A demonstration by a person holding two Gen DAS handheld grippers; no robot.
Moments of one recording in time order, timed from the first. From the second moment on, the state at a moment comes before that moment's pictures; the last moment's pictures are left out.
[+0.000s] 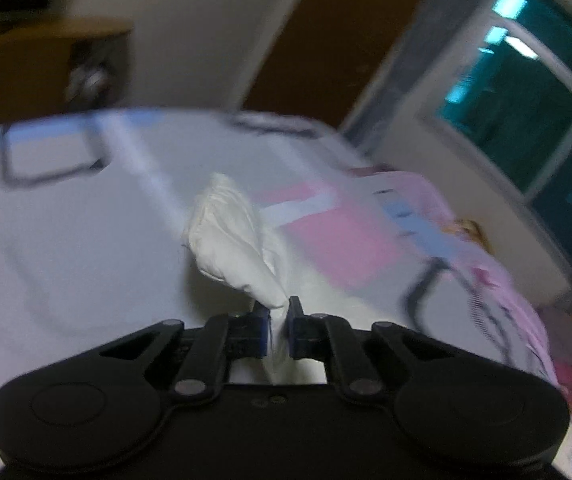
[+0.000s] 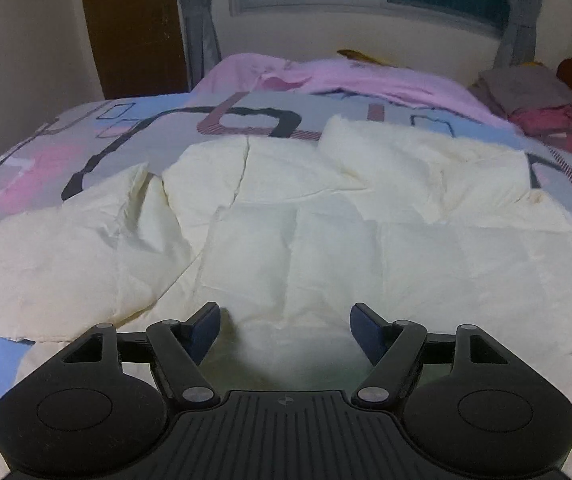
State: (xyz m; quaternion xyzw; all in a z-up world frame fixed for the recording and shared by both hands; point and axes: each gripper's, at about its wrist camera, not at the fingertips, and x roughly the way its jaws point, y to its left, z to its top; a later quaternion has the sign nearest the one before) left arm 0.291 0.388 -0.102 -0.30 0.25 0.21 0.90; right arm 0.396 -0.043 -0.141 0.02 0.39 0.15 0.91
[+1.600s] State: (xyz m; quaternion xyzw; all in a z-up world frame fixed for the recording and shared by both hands) left arm 0.309 0.157 -0.135 0.00 0.35 0.04 0.93; right arm 0.391 -0.161 -0.138 0.19 0.43 0.16 0.87
